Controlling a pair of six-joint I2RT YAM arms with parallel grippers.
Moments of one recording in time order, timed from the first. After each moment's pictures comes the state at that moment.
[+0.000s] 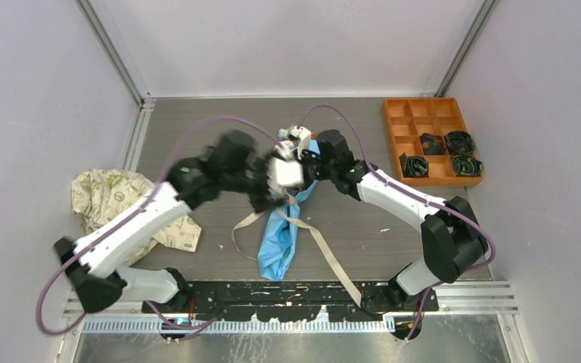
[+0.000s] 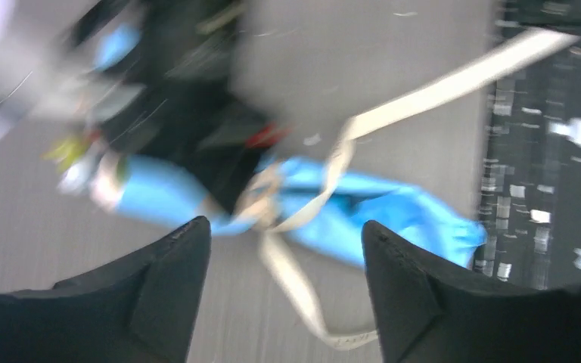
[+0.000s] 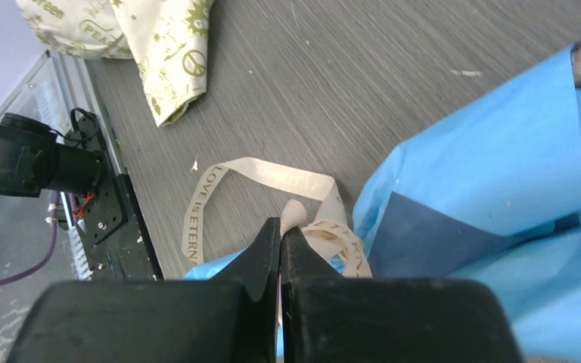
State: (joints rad) left arm -0.96 1.33 1.40 -0.77 0.35 0.59; right arm 0.62 1.51 1.03 -0.04 -0.56 0.19
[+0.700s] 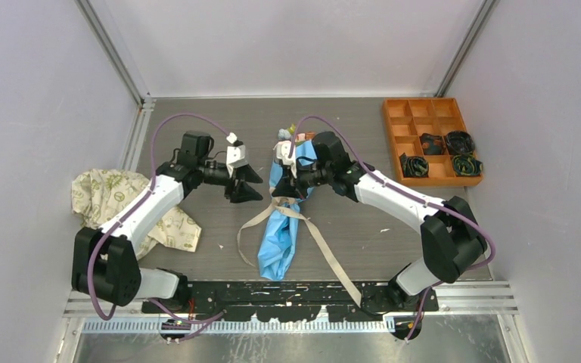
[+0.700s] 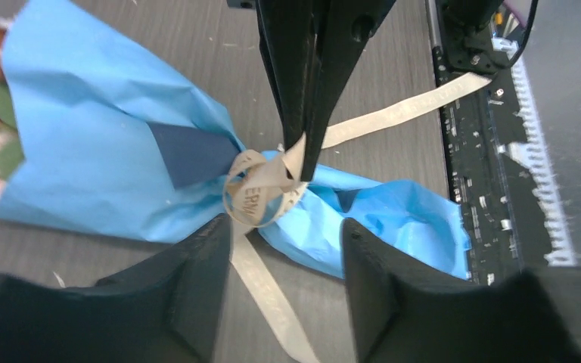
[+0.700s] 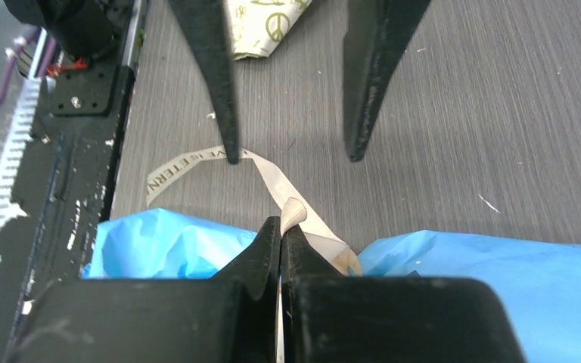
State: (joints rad) left arm -0.30 1.33 0.96 -0.40 1.11 0.61; right arm 0.65 1.52 1.04 -0.04 -0.85 -0.36
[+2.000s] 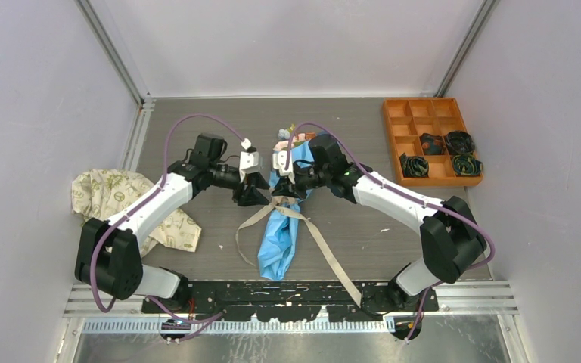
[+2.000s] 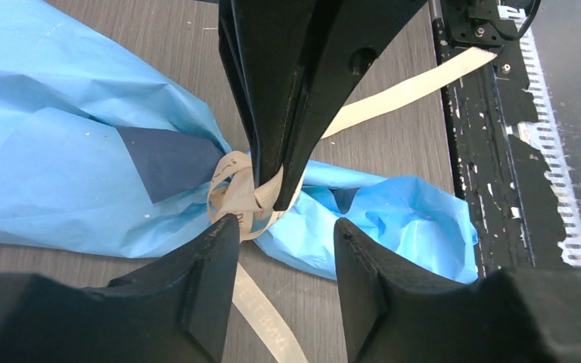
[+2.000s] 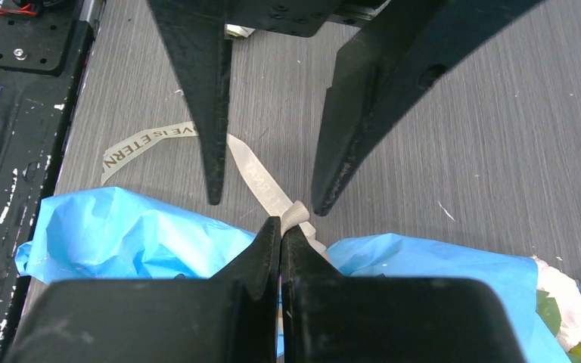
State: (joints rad) left arm -0.39 1.39 0.98 -0.40 1.06 0.66; right arm 0.68 1.52 1.04 -0.08 -0.79 -0.58
